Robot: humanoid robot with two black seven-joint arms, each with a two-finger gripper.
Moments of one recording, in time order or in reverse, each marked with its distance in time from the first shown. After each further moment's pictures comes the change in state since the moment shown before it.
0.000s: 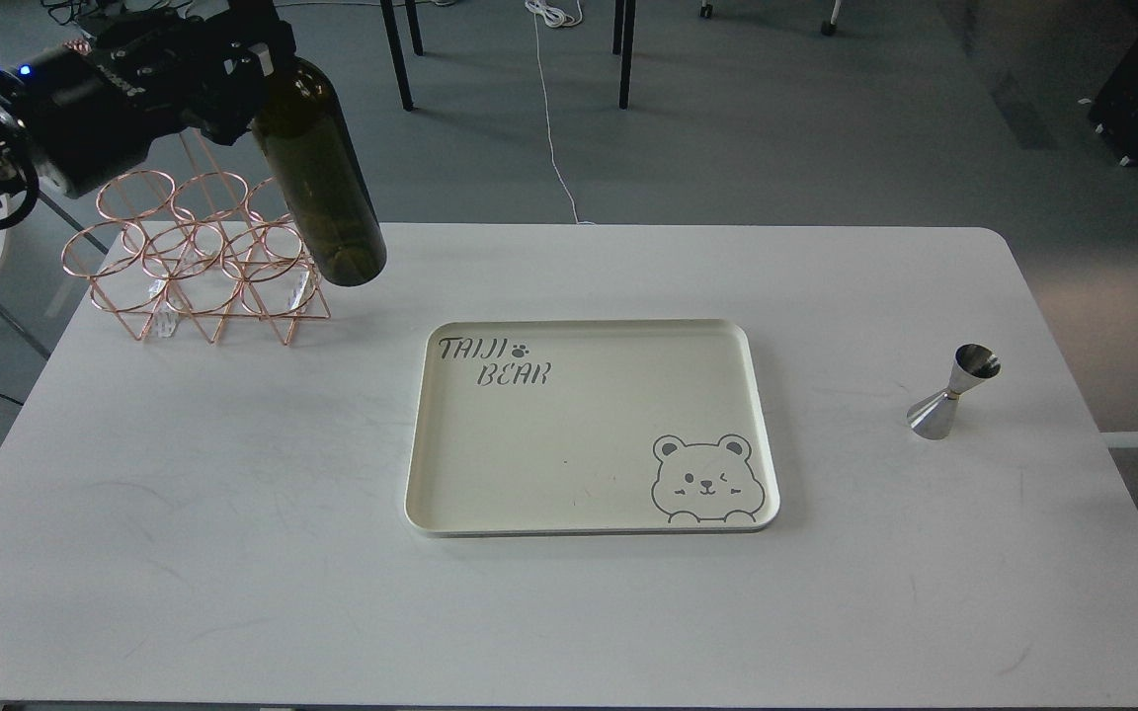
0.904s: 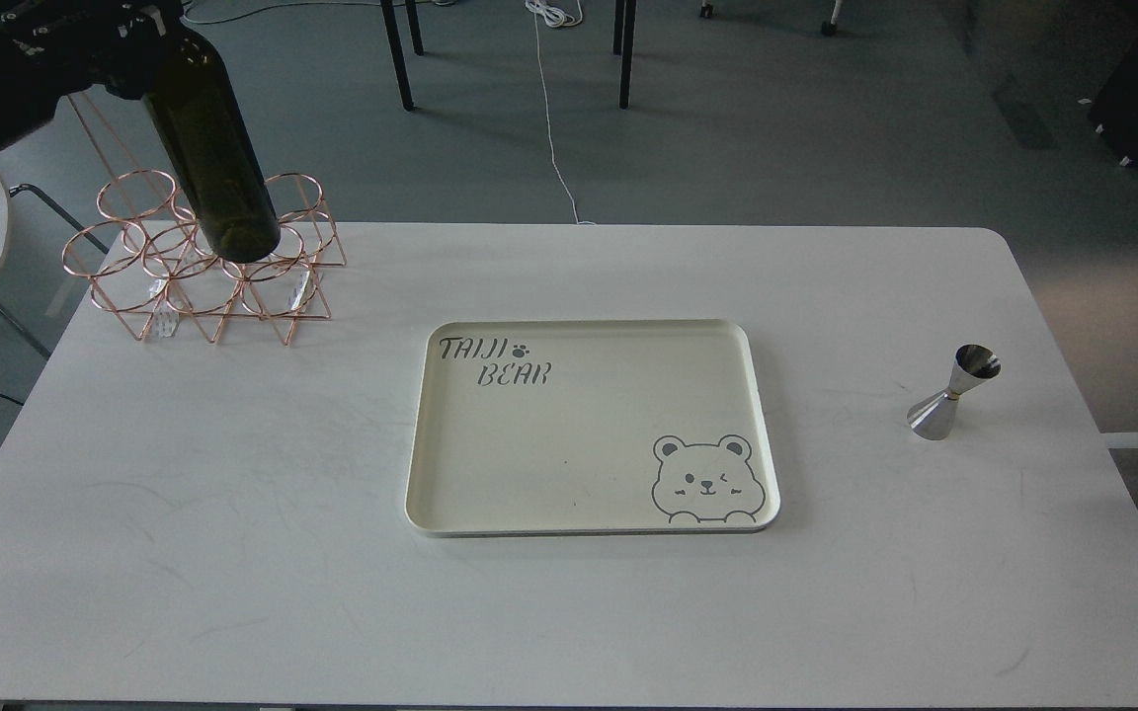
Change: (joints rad) left arm -0.040 -0.014 0.048 0.208 0.011 -0.001 -0.044; right arm 0.001 -0.007 -0.004 -0.002 0.000 0.000 0.000
